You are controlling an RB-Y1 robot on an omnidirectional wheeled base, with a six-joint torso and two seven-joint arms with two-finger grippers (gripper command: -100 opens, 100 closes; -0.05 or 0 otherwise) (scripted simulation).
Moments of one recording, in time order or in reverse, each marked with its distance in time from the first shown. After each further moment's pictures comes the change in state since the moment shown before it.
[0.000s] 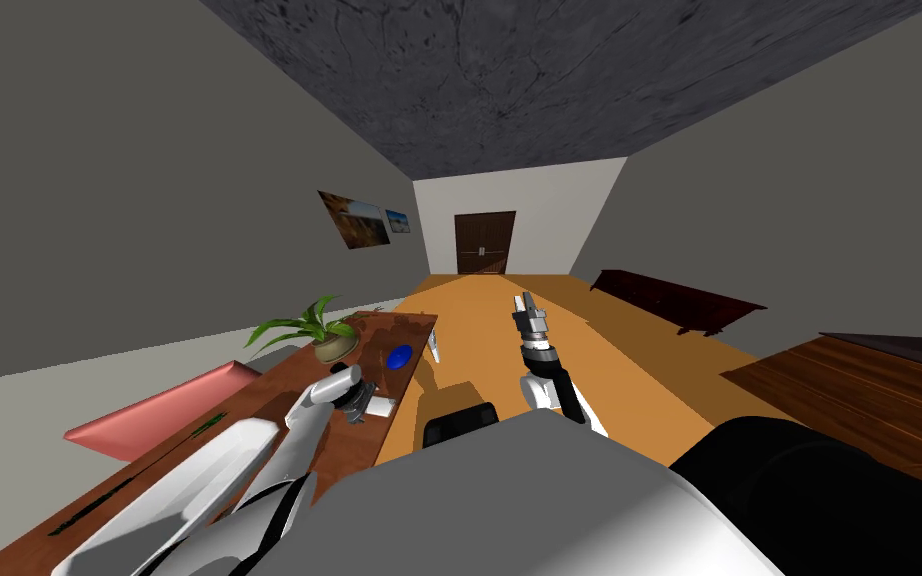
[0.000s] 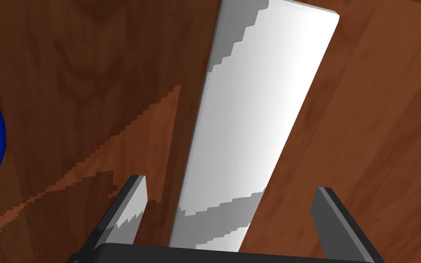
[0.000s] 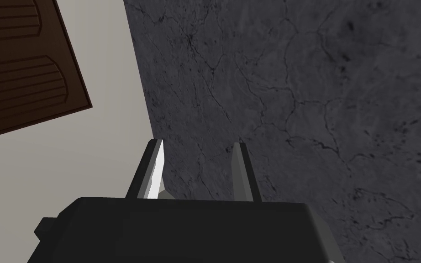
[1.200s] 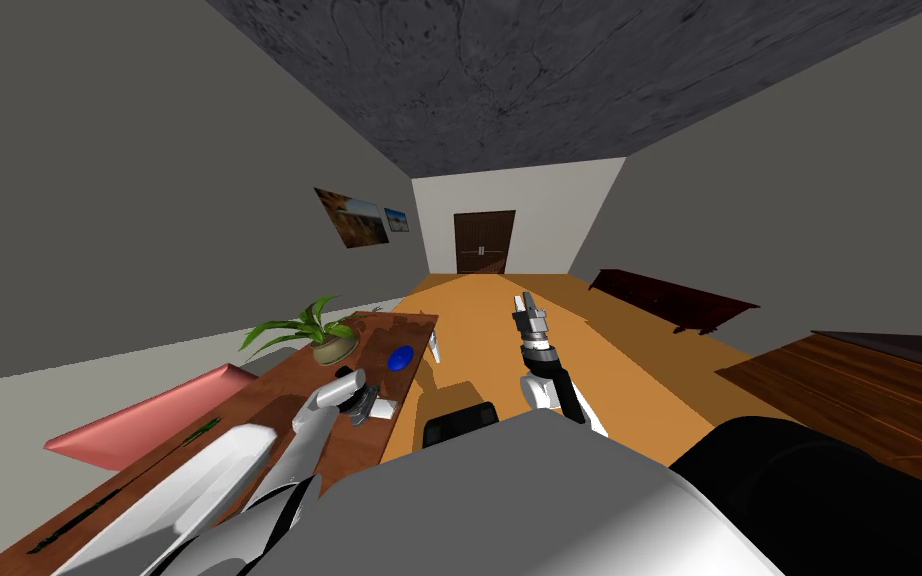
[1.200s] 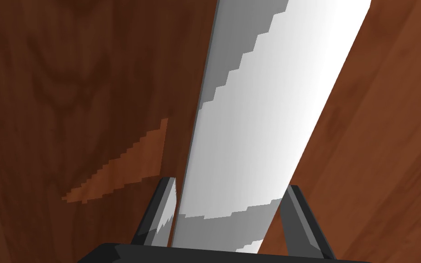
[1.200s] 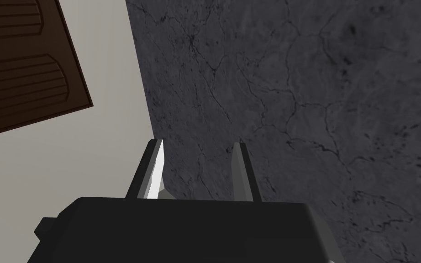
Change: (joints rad) left arm 0.011 -0.028 -0.016 0.046 -0.014 -0.065 0.010; right arm 0.000 0.000 0.000 0.000 0.000 0.000 0.000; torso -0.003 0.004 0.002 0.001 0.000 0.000
